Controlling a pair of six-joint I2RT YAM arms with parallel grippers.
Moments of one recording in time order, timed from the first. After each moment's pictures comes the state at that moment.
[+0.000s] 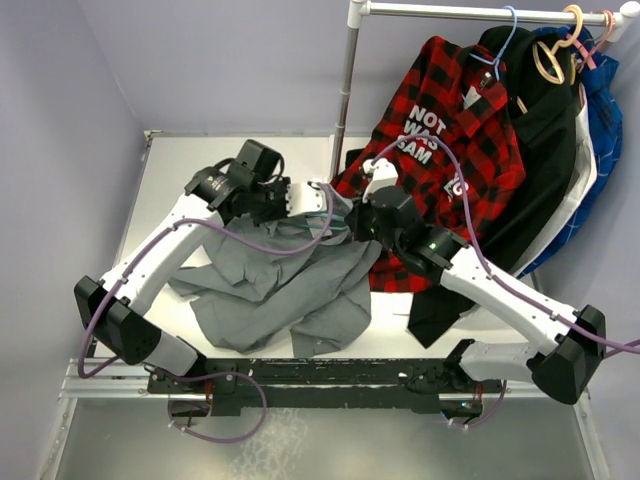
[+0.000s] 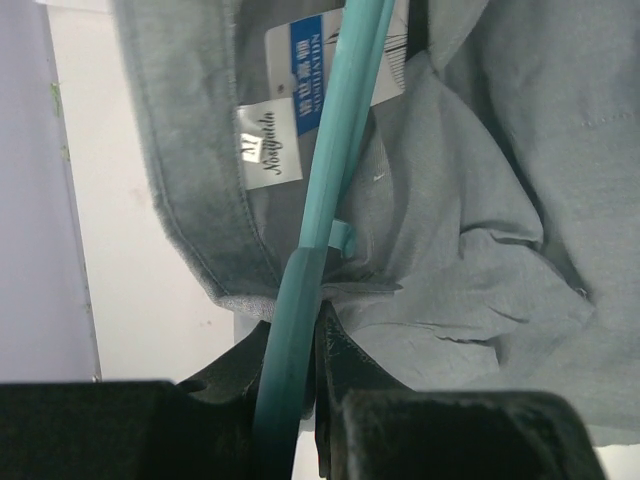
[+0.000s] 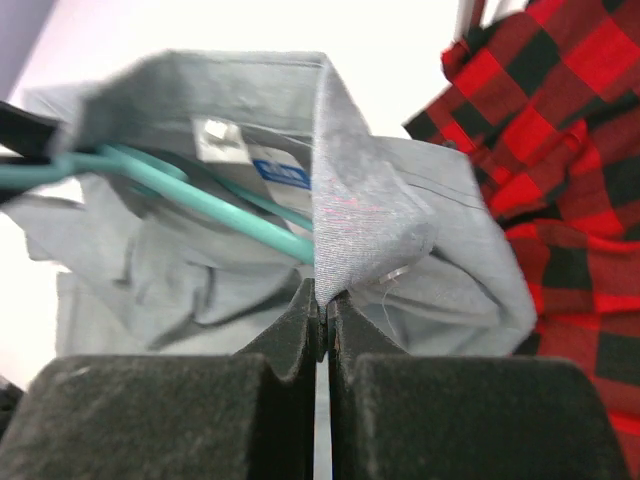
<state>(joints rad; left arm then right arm) -0.57 1.49 1.56 -0.99 0.14 0.92 0.79 1.22 1.08 -0.34 0.29 0.39</state>
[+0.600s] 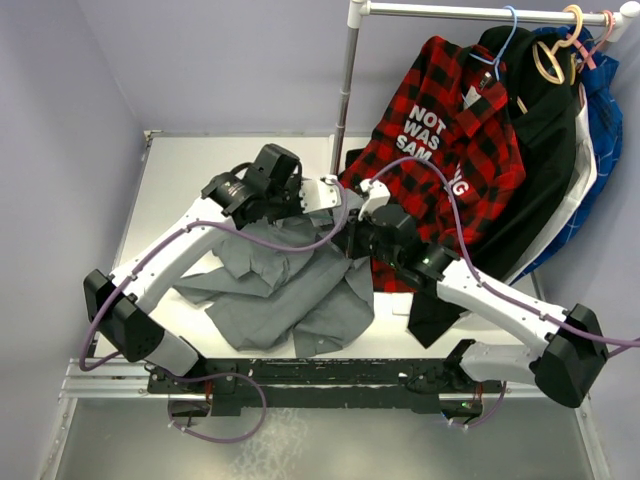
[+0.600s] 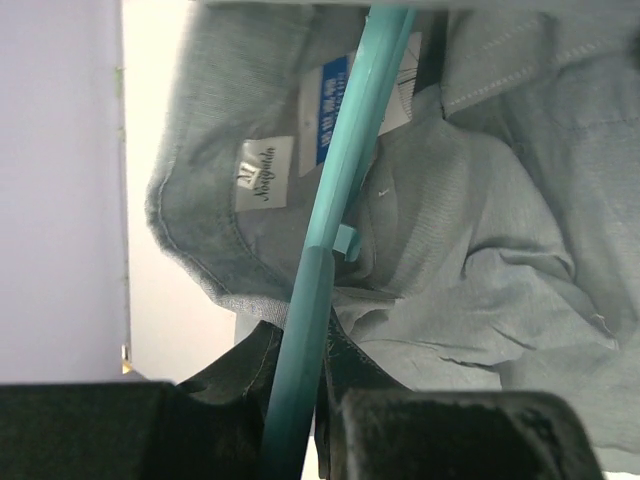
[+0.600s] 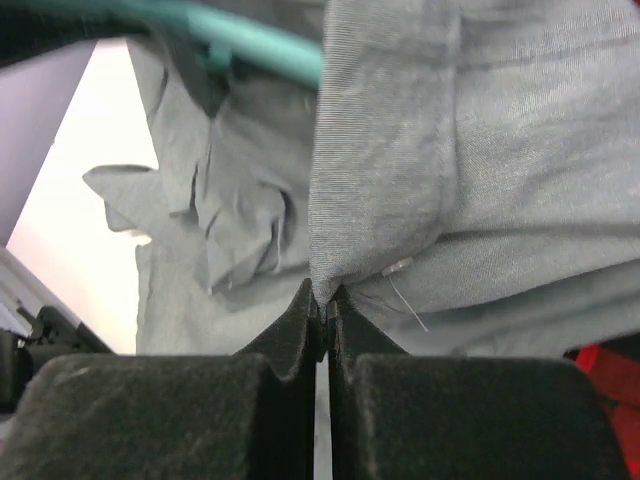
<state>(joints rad) -0.67 1.52 1.55 -0.86 -0.04 0.81 0.79 1.22 0.92 -0.12 0.09 0.49</state>
